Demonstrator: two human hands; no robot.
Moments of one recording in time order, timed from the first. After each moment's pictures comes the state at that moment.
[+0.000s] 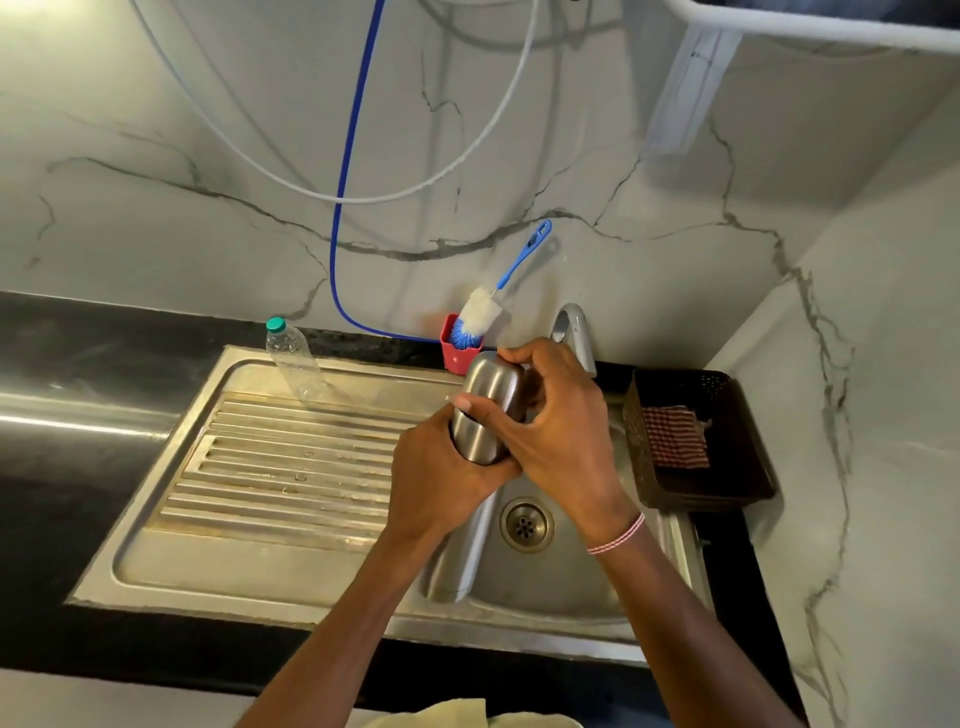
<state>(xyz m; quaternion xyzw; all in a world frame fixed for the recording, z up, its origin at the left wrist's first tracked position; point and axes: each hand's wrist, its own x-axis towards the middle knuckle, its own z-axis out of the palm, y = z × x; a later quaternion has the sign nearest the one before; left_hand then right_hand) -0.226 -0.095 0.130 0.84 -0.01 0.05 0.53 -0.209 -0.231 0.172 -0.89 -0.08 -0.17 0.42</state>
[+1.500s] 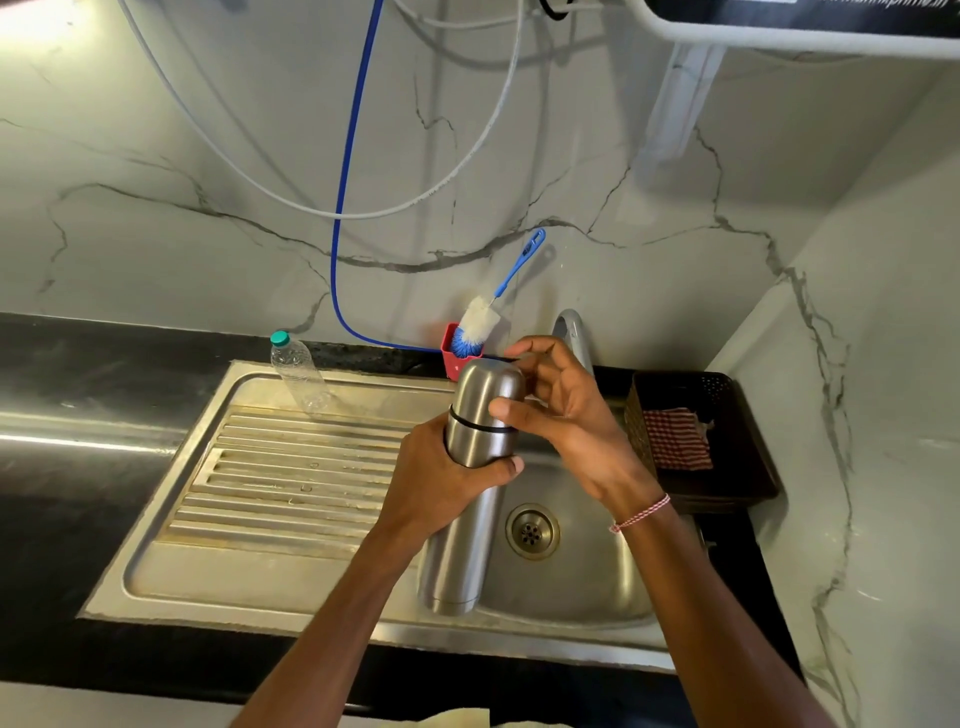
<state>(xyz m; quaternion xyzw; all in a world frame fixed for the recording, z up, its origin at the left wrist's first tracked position) -0.225 -0.084 0.139 0.81 -0.02 -0.04 0.59 -0.202 -0.256 0.173 -0.70 -0.10 0.05 0.70</state>
